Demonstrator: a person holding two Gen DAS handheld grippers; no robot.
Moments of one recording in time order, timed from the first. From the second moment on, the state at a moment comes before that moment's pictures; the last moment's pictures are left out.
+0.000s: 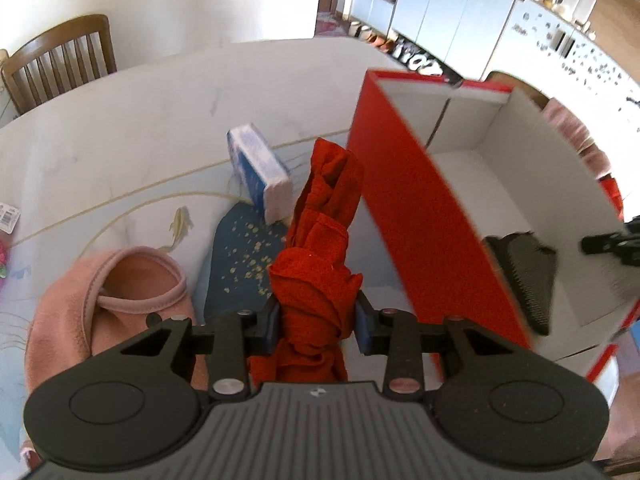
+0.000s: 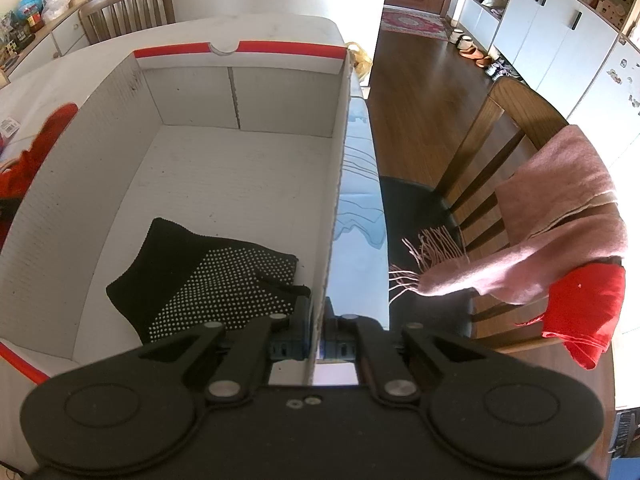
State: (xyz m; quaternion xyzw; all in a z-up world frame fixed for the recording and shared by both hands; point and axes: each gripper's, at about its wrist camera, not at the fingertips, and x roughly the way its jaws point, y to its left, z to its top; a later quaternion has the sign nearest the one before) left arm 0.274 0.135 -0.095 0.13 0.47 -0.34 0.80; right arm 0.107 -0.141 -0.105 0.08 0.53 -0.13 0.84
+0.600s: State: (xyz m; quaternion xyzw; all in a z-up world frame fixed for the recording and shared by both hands) left arm 0.248 0.106 -0.014 0.09 0.44 -0.40 0.80; right arm 0.105 -0.143 -0.104 0.08 0.52 -0.12 0.84
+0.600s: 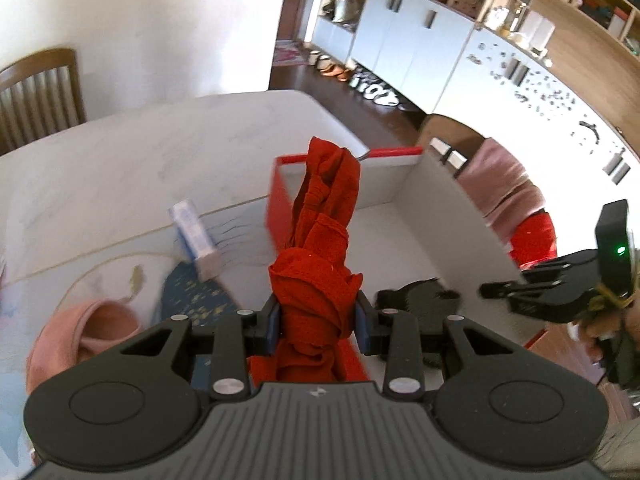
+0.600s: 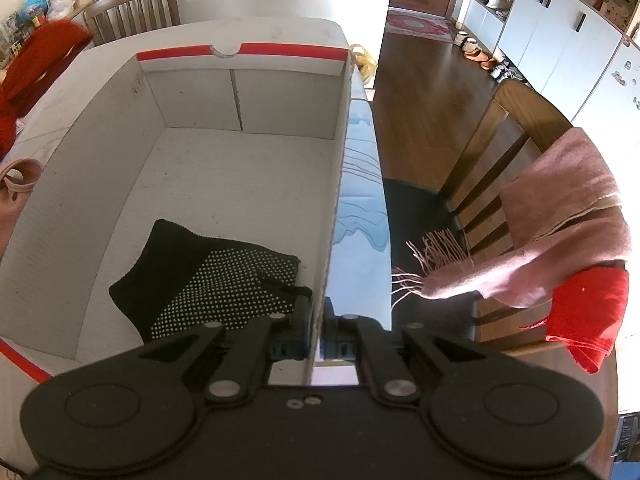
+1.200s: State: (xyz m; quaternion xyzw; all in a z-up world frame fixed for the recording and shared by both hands) left arm 0.247 -0.013 -0.046 0.16 0.48 -0.40 0.77; right arm 0.105 -0.146 -0.105 0.08 0.52 -0.11 0.84
